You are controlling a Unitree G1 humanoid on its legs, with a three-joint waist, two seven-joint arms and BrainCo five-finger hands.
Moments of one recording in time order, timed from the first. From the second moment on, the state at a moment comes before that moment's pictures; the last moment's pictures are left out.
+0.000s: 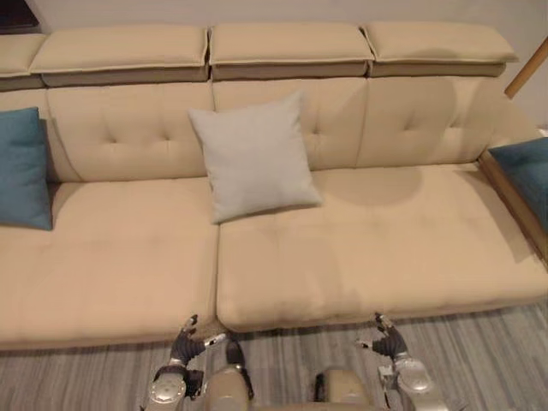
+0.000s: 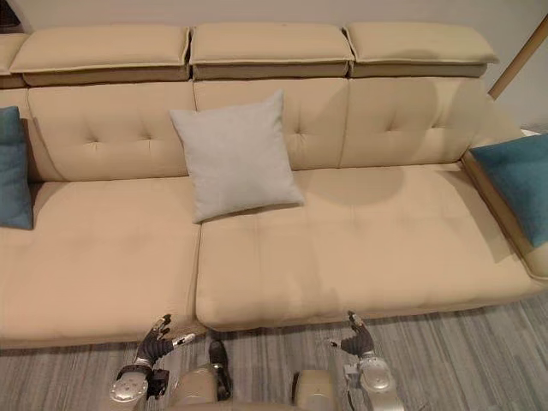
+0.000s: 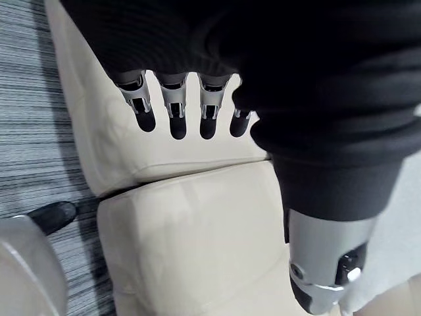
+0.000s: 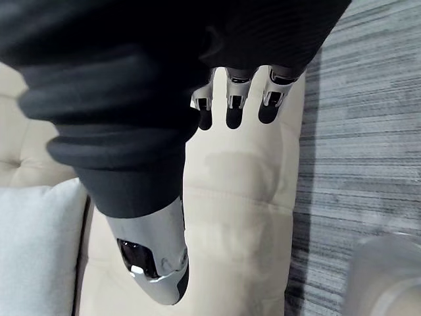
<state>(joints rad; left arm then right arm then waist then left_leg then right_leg) 0.18 0.16 0.04 0.69 0.05 -0.18 0.05 0.09 -0.19 -0.01 0.72 -0.08 -0.15 -0.07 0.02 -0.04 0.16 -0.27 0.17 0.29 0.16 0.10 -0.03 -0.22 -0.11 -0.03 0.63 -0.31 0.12</state>
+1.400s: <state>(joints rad) 0.10 0.07 -0.11 0.54 -0.01 -0.16 0.08 0.01 -0.14 -0.08 0.75 0.00 -0.13 -0.16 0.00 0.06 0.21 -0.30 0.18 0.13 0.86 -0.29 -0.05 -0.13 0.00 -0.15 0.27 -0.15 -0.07</state>
